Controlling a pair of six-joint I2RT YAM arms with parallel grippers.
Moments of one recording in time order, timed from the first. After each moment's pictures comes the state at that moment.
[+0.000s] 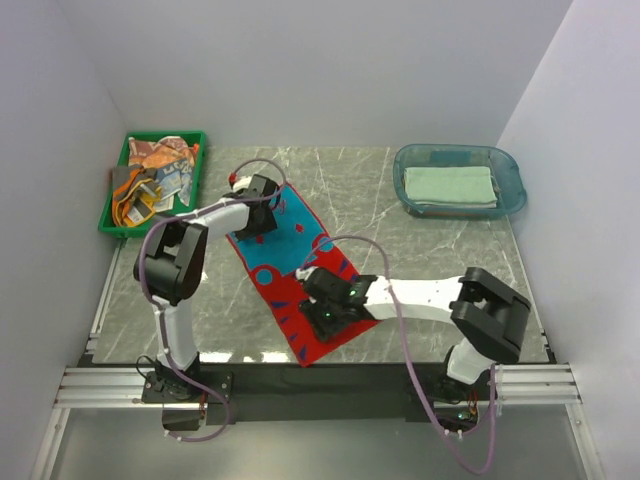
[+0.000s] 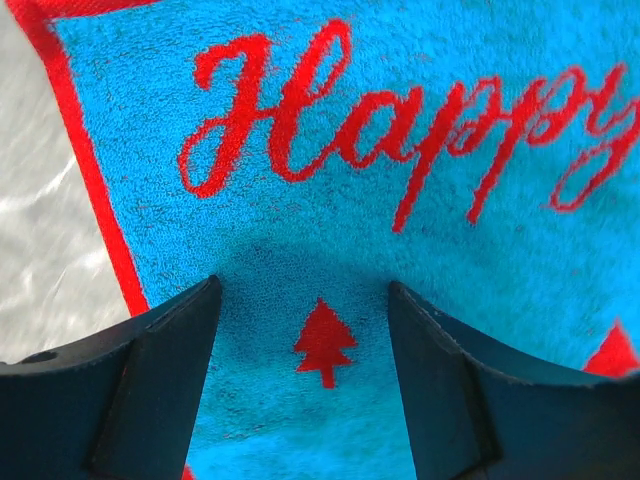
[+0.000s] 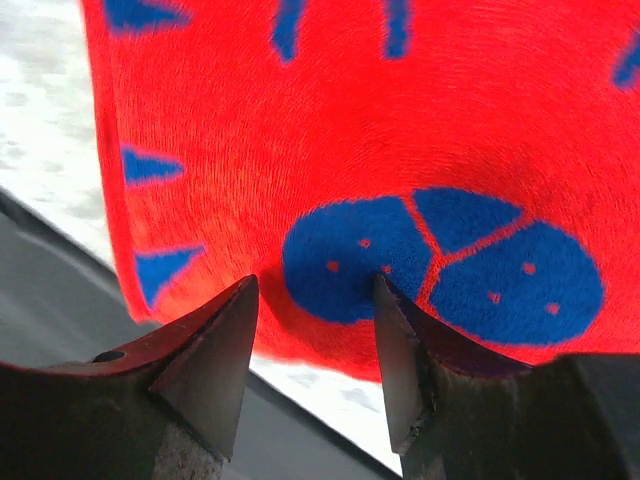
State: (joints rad) left arm -0.38 1.95 1.29 -0.43 -0.41 -0.72; right arm 1.07 1.59 0.86 -0.41 -0.03 0.45
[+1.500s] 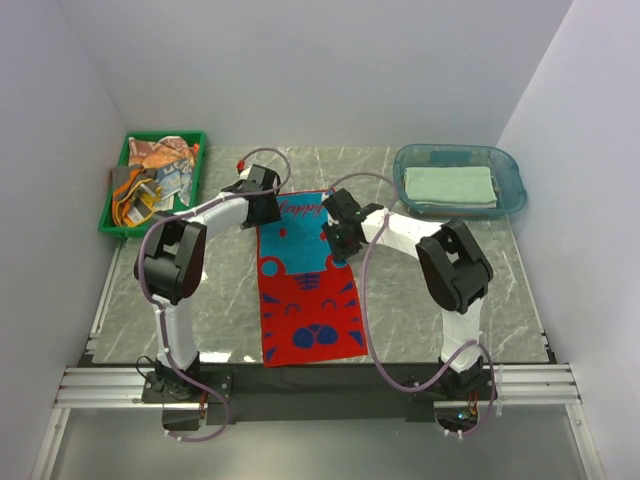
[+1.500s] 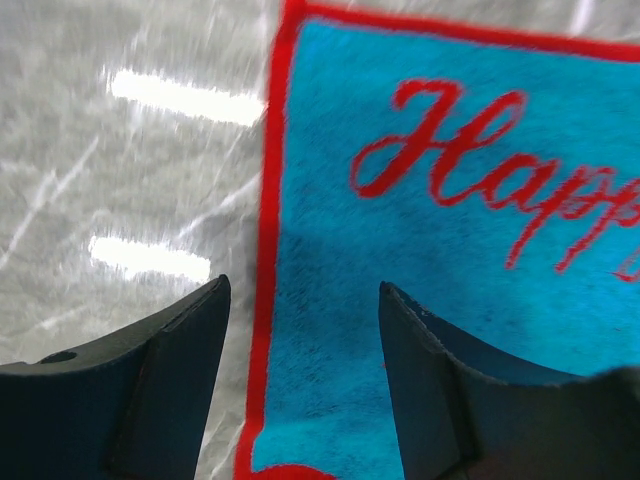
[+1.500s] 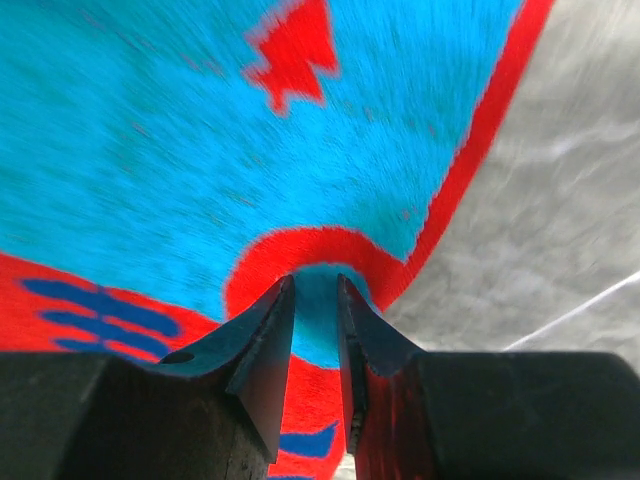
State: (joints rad) left arm -0.37 1.97 1.39 -0.38 -0.30 -0.57; right arm 0.63 1.96 1.35 -0.50 0.01 0.26
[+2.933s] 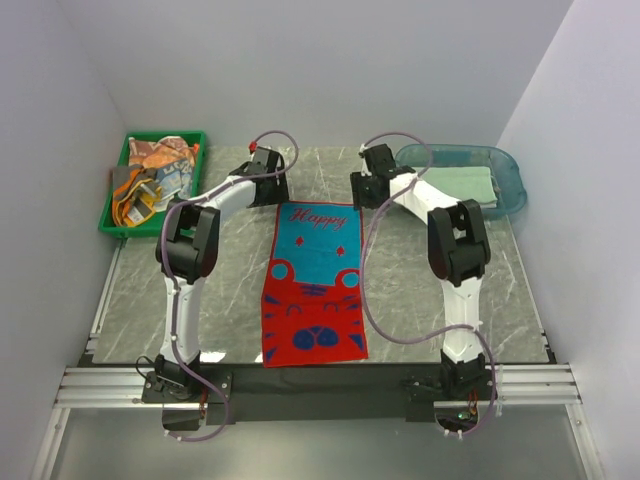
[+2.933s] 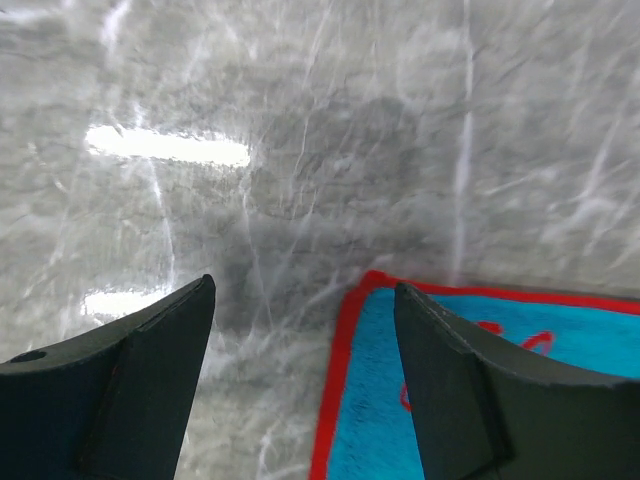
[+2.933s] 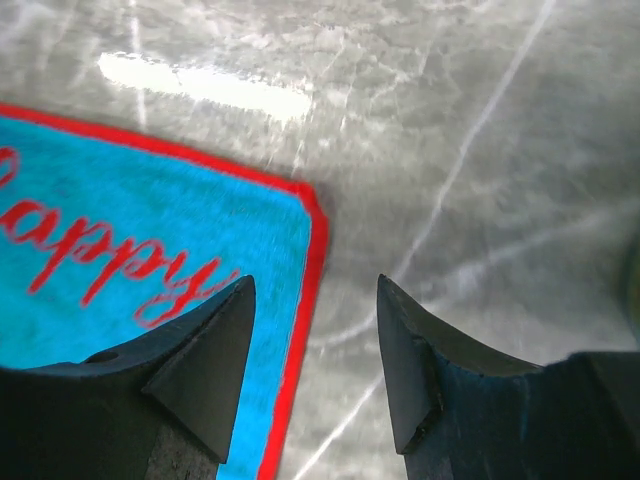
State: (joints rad) left arm -0.34 2.20 1.70 -0.37 -0.22 -0.44; right arm 0.33 2.12 1.65 -0.47 0.00 0.17
